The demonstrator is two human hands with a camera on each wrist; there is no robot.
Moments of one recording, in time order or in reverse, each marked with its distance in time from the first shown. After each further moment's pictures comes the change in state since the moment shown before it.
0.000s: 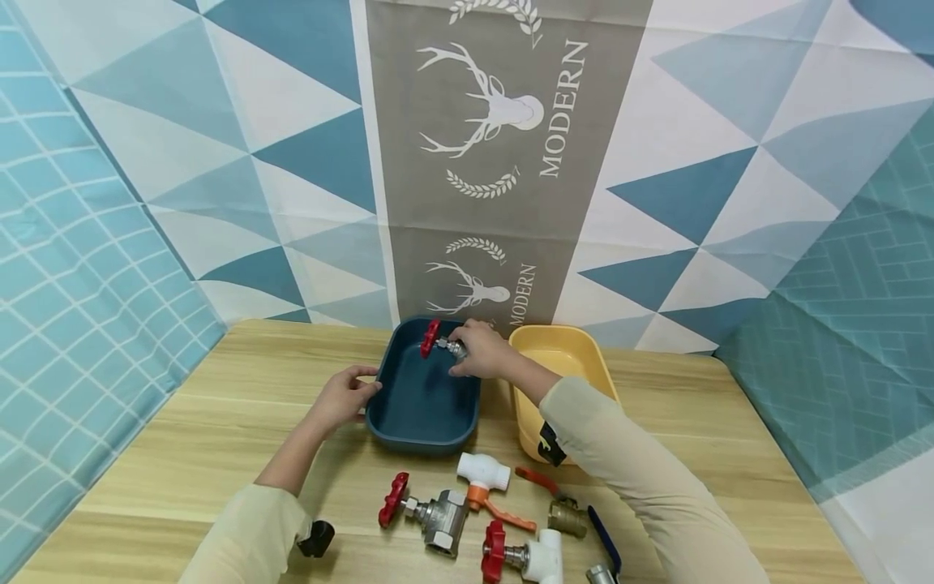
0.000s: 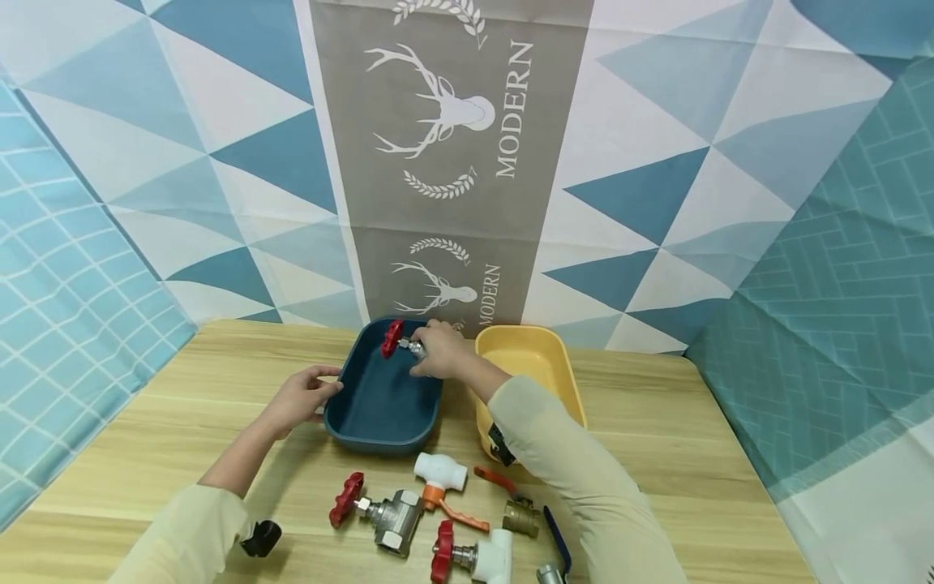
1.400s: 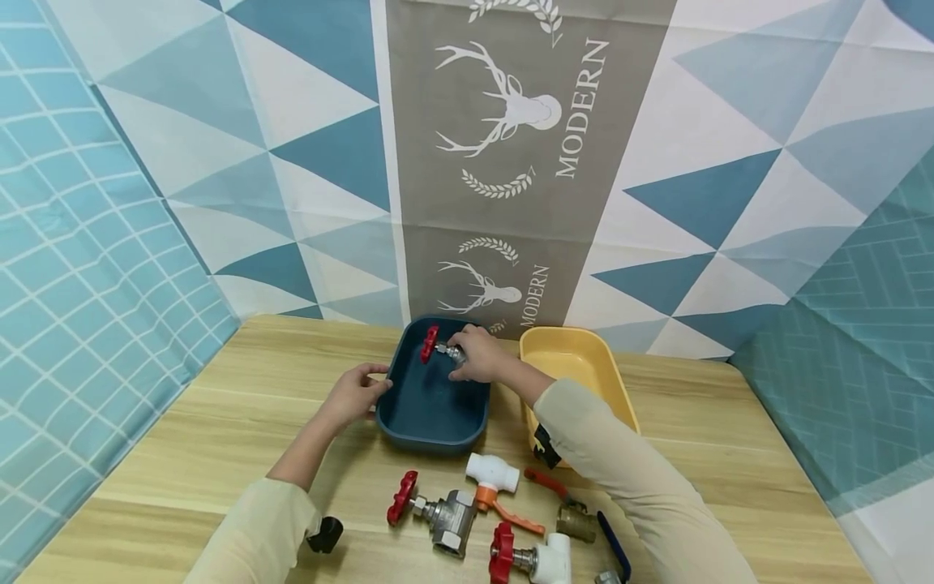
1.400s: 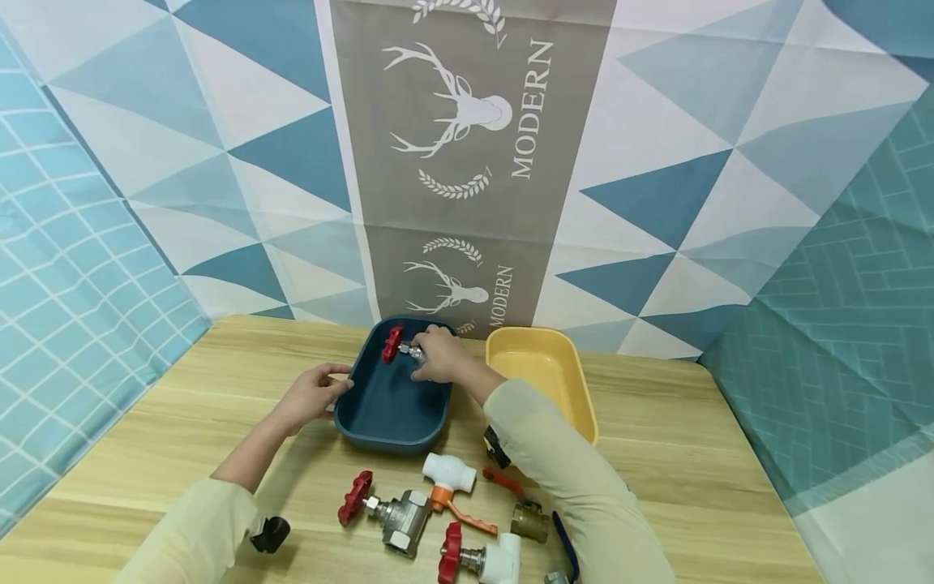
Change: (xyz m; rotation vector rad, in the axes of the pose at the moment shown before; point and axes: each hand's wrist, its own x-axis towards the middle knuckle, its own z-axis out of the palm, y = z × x) left_hand -0.003 0.005 0.000 -0.012 0.004 -0.015; right_hand 0.015 -0.004 0.020 -0.014 -0.032 -0.053
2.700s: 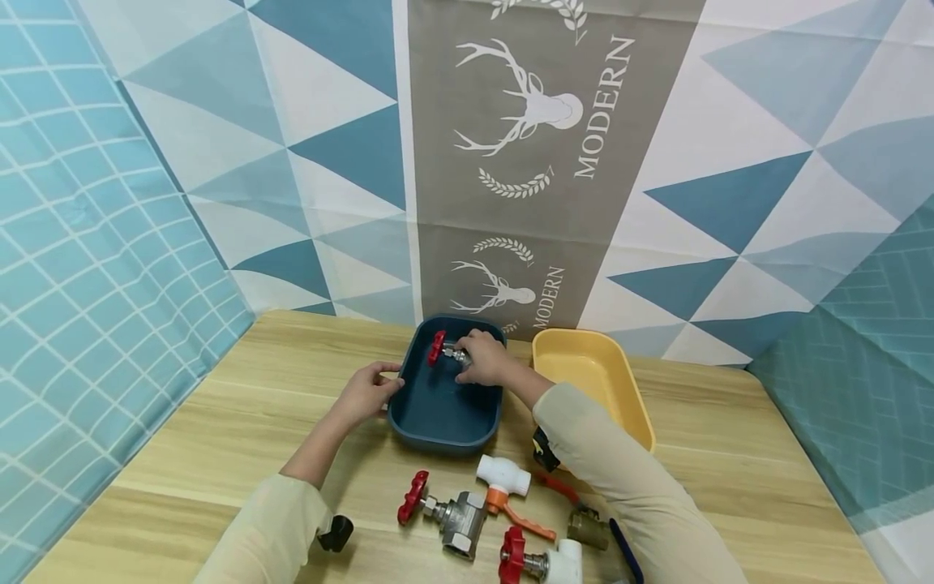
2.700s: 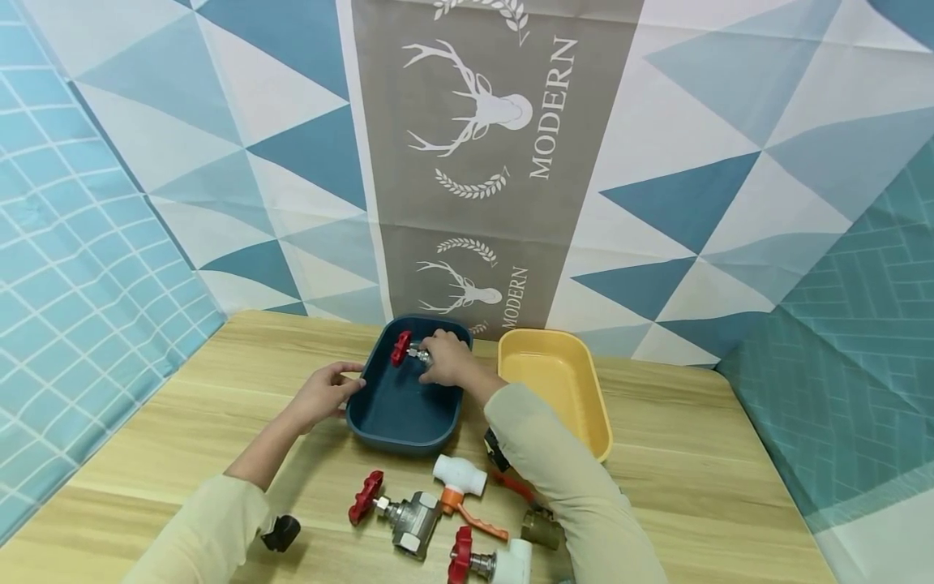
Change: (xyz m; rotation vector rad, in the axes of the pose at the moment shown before) left_hand 0.001 -0.003 0.001 0.005 0.028 -0.014; right_hand 0.015 0.001 0.018 0.022 -0.031 0.036
